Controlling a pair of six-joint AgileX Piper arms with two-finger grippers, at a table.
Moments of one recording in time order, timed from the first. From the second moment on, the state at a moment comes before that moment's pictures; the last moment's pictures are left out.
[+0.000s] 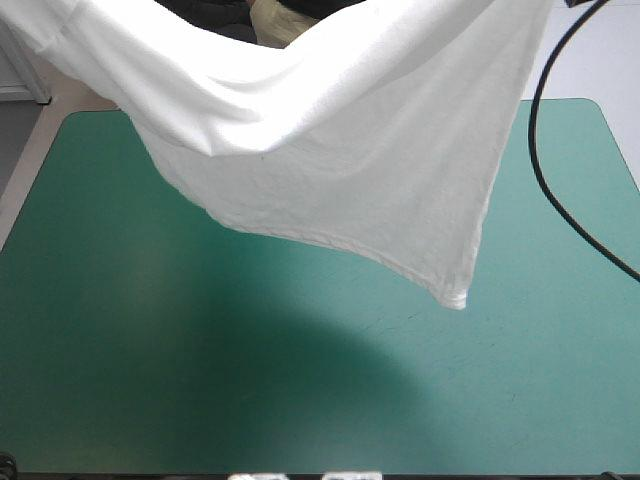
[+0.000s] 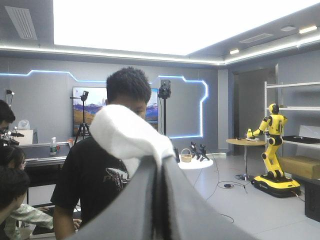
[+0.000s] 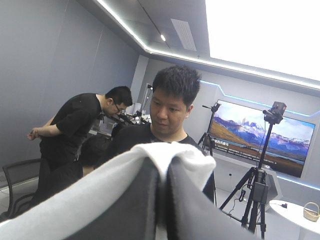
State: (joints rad) left arm -0.19 1.37 -2.53 -0.27 0.82 0.14; right arm 0.32 1.38 -2.43 0.00 0.71 -0.26
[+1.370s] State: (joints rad) left arm -0.19 1.85 -1.66 0.14 0.60 -0.09; right arm 0.22 1.89 -1.77 0.07 0.64 -0.01
